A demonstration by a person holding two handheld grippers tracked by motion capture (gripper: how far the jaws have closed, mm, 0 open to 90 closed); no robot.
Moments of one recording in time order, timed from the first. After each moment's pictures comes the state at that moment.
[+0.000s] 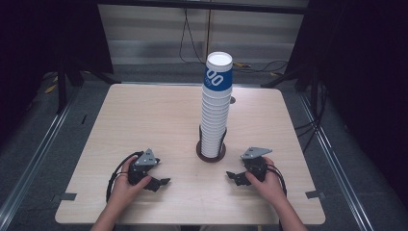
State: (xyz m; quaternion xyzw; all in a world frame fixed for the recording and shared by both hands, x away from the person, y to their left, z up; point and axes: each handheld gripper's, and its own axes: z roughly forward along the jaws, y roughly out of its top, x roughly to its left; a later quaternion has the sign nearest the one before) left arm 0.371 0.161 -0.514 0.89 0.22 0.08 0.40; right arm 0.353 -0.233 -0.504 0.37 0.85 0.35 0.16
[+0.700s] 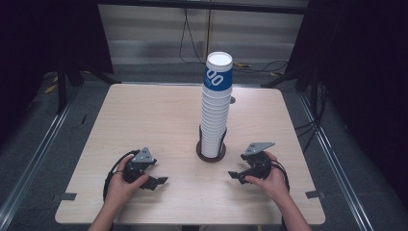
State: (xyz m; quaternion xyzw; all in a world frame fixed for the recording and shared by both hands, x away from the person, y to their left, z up) left arm 0.371 0.167 -0.501 0.88 0.25 0.06 0.40; right arm 0.355 -0.237 -0.475 0.34 0.87 0.35 0.11
